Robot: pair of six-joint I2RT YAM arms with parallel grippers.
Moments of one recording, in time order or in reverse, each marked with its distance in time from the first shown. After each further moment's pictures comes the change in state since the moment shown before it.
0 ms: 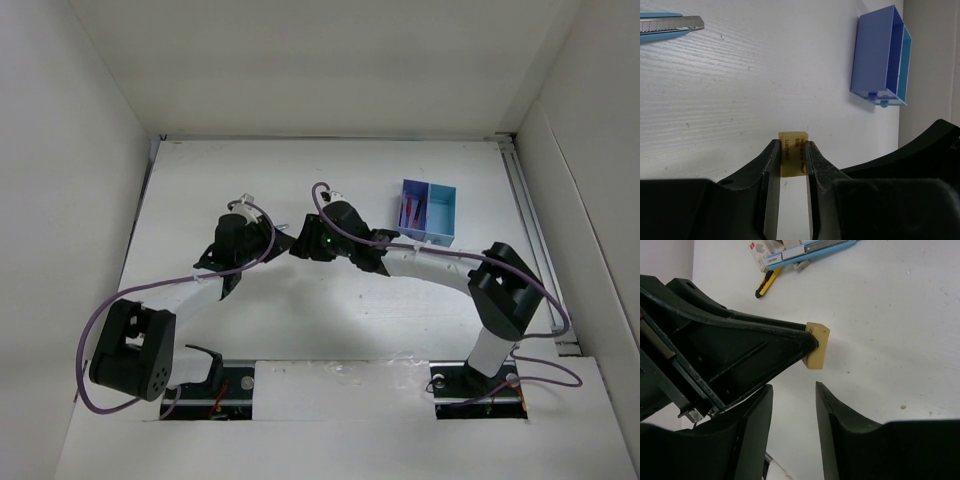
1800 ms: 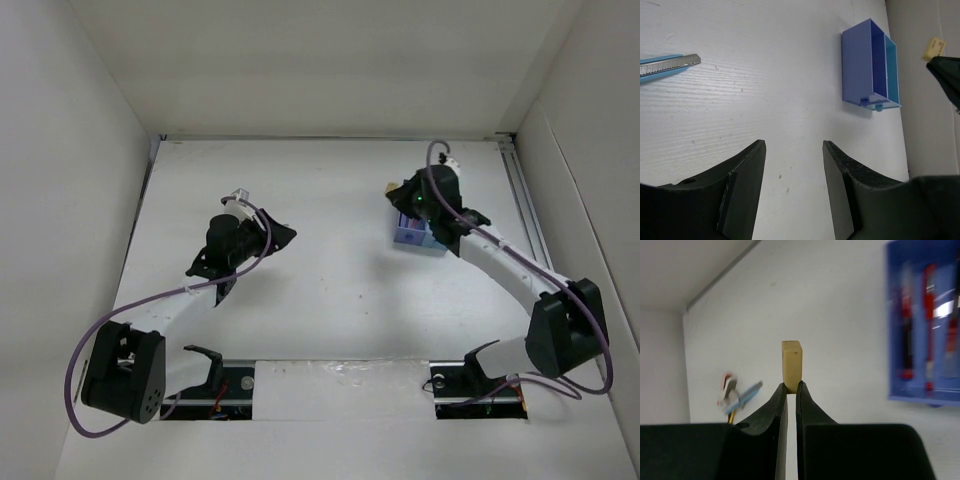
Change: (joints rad) left arm 0.005 -0.117 -0.016 0.013 -0.014 0.086; right arm -0.458 -0.327 -0.153 -0.069 0.120 0.010
